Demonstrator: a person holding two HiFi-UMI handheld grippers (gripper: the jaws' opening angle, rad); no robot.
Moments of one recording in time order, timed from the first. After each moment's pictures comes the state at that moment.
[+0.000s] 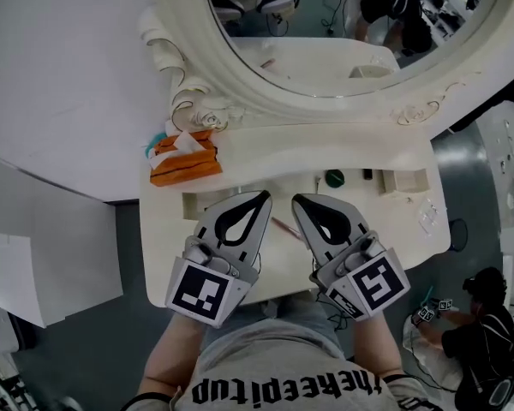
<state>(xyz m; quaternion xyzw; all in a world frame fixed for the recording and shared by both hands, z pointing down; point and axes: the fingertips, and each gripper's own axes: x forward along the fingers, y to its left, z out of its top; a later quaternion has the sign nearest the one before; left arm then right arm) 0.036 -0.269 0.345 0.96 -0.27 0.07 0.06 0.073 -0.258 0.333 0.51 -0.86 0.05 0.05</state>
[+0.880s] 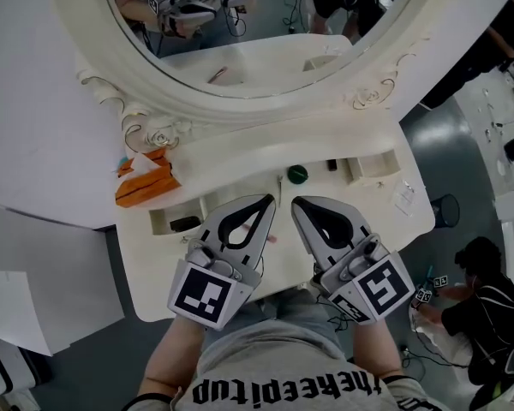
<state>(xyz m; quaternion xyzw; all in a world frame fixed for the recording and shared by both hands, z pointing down) 0.122 -0.231 0.332 0.98 -0.19 0.06 0.05 0.149 -0.216 0.306 0.56 -0.83 0.04 0.01</state>
